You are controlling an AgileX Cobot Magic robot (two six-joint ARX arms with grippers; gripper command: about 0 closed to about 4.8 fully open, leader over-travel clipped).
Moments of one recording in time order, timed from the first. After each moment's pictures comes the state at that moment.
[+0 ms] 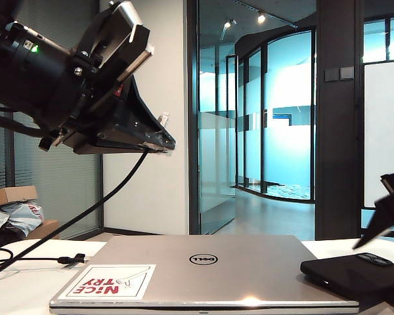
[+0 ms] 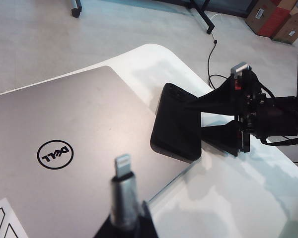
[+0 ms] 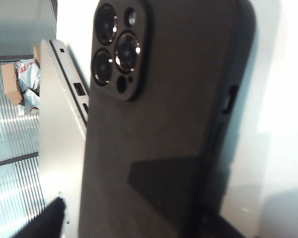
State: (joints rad) left arm -0.76 1.23 0.41 0.45 0.13 -0.26; right arm 0.04 1.85 0.26 0.93 -0.38 1.15
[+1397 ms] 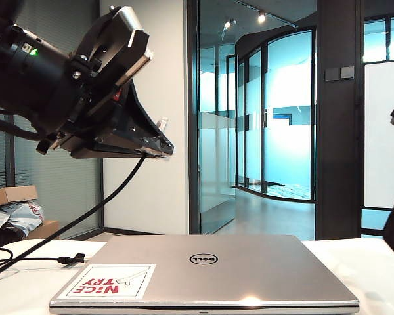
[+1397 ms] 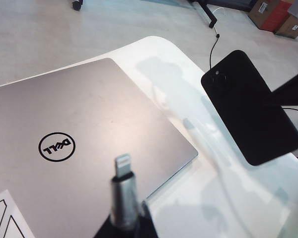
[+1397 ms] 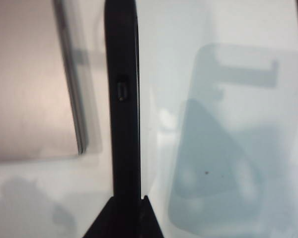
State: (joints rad) left arm -0.76 1.23 0.41 0.43 0.13 -0.26; right arm 0.12 1.12 0.61 -0.58 -0.09 0.32
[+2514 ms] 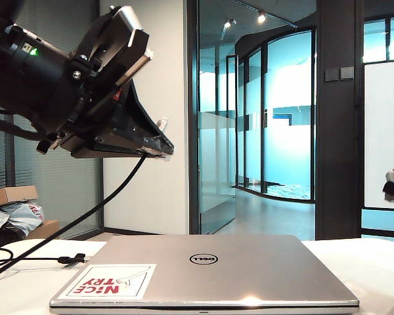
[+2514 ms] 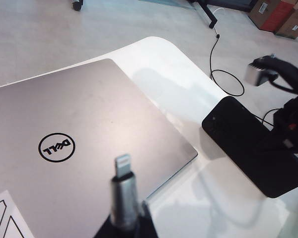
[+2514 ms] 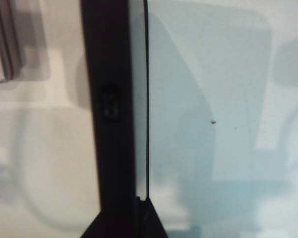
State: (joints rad) left arm -0.76 1.23 0.41 0.43 0.13 -0.26; right arm 0.22 1.39 0.62 -0.65 -0.05 0.26
